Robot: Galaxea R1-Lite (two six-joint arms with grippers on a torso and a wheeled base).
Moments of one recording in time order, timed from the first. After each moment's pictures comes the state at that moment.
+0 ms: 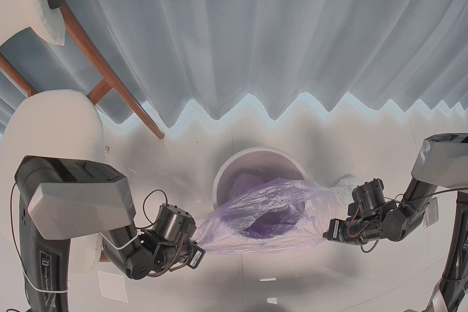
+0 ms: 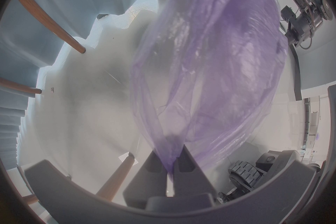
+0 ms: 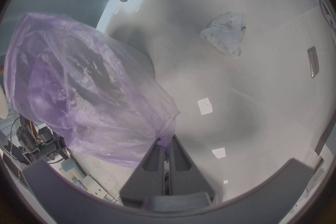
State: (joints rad) left arm -0.55 2.31 -0.61 -0.84 0.15 0.08; right arm 0.15 2.21 -0.60 -0.62 0.19 0.51
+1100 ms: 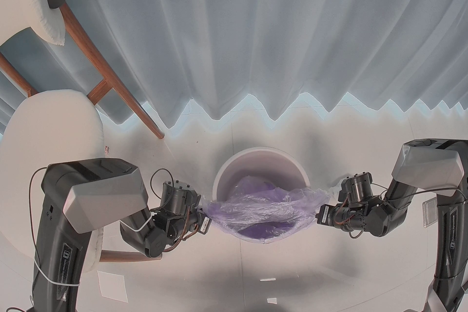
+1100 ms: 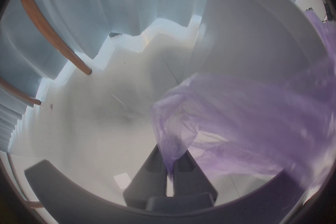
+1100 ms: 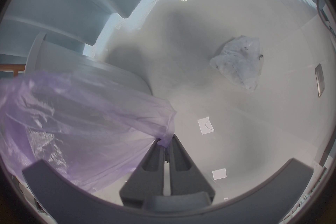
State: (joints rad) left arm -0.46 2.48 -0.91 -0.97 0.13 0.10; right arm 0.13 2.37 -0.78 -0.77 0.11 0.48
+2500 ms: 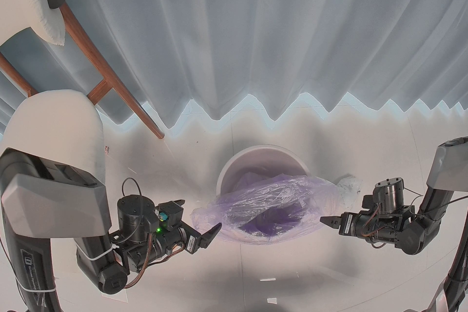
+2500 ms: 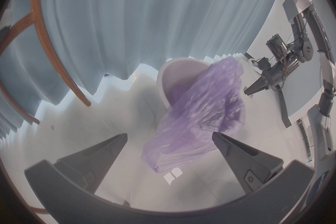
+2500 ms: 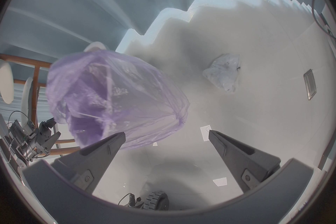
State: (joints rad) left arm -0.53 2.21 -0.36 -1.51 -0.02 0.12; right arm 0.13 2.11 -0.38 -0.99 0.11 0.45
